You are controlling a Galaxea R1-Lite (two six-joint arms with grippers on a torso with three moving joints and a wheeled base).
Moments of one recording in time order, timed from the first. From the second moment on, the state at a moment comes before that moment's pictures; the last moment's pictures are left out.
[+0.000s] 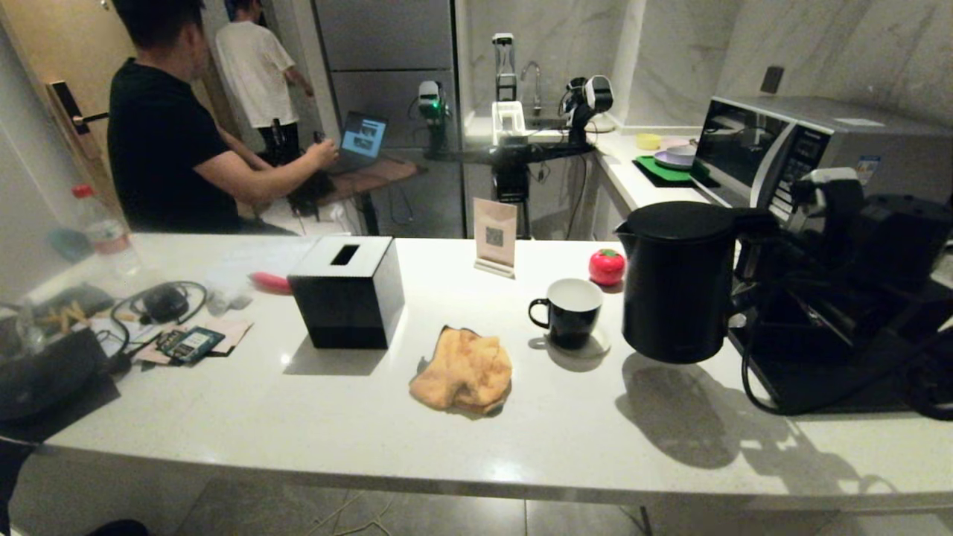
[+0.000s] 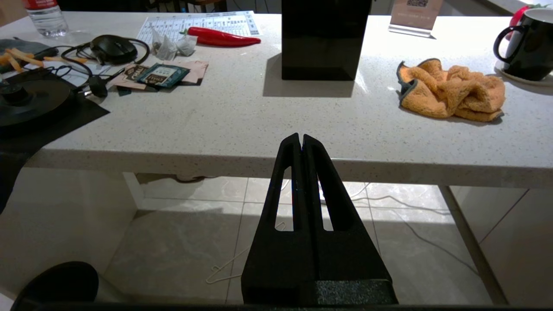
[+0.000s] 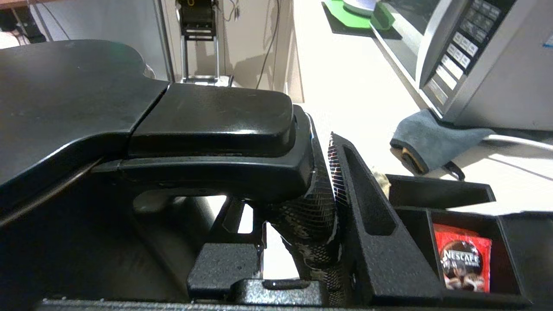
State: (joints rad) left arm 0.00 0.00 0.00 0.00 0.00 -0.01; right arm 0.12 1.78 -0.78 -1.04 -0.21 -0.07
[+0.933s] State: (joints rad) left arm 0.00 0.00 0.00 0.00 0.00 -0.01; right arm 0.12 1.84 -0.86 -1.02 -0.21 -0.28
